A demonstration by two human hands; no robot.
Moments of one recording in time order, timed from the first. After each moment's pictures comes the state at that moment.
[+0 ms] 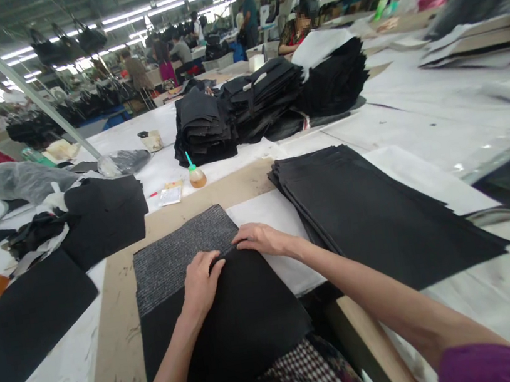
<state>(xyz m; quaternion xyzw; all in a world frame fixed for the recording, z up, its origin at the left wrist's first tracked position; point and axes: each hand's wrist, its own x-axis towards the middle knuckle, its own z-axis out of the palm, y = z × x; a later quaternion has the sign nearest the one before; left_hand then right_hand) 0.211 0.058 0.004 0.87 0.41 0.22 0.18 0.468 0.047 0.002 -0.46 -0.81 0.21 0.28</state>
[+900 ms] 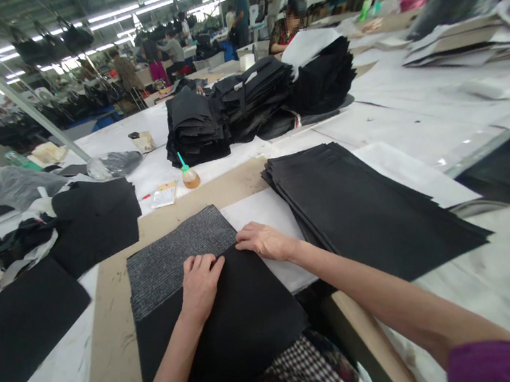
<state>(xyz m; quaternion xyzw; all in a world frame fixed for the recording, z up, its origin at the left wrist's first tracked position) 0.214 0.050 0.007 0.94 0.29 0.12 -0.09 0.477 0.029 -0.003 -0.43 -0.89 0.00 0.17</state>
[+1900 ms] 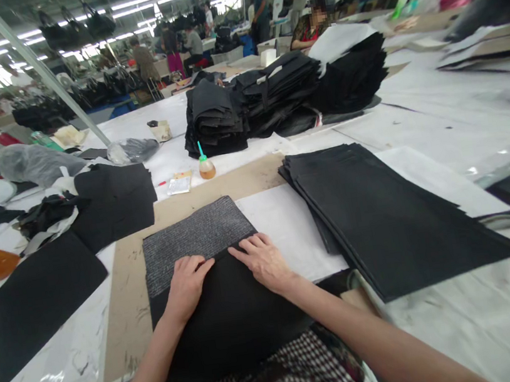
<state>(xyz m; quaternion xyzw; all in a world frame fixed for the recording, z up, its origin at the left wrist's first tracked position) 0.130 0.059 0.000 0.94 0.29 0.16 -0.01 0.383 -0.018 0.002 -0.58 -0.80 -0.03 0.15</state>
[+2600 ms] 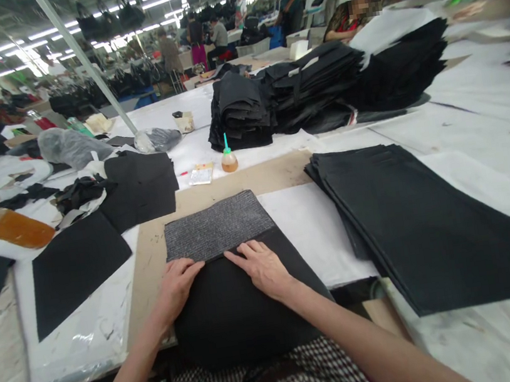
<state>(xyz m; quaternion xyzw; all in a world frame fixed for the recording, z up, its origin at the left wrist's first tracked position) 0.048 0.058 -0.001 0.93 0.34 0.16 0.02 0.327 -0.008 0.004 -0.54 -0.83 0.02 0.16</state>
